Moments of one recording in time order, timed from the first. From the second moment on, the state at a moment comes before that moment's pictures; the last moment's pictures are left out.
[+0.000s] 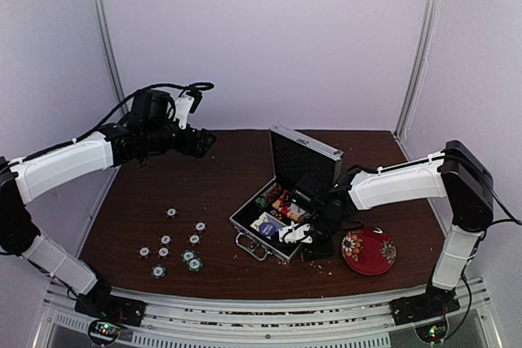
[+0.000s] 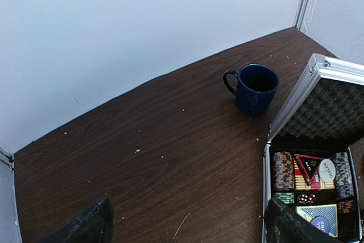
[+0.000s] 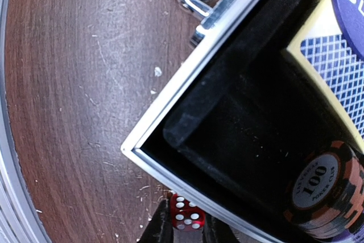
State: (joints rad) left arm -0.56 1.43 1.18 -0.20 -0.04 0.03; right arm 0.93 1.81 1.11 -0.67 -0.18 -0.63
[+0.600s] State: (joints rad) left arm -0.56 1.43 1.18 -0.21 -0.05 0.02; right arm 0.92 1.79 1.44 -0.84 -0.29 -0.61
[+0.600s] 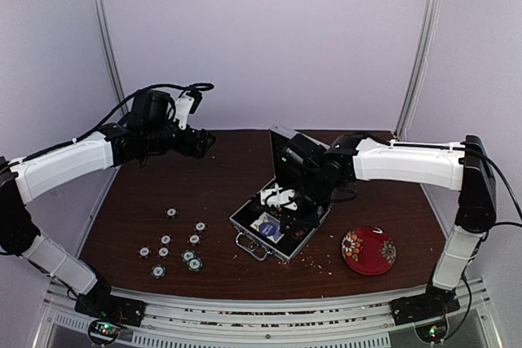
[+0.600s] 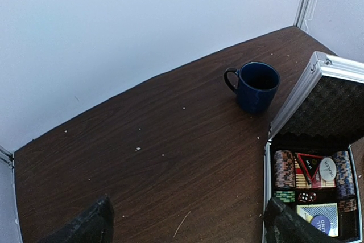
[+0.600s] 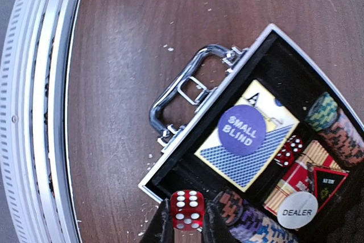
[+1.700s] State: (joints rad) left arm -0.56 1.43 1.18 -0.22 -0.05 0.02; right arm 0.84 2.07 1.60 -0.81 -0.07 -0.41
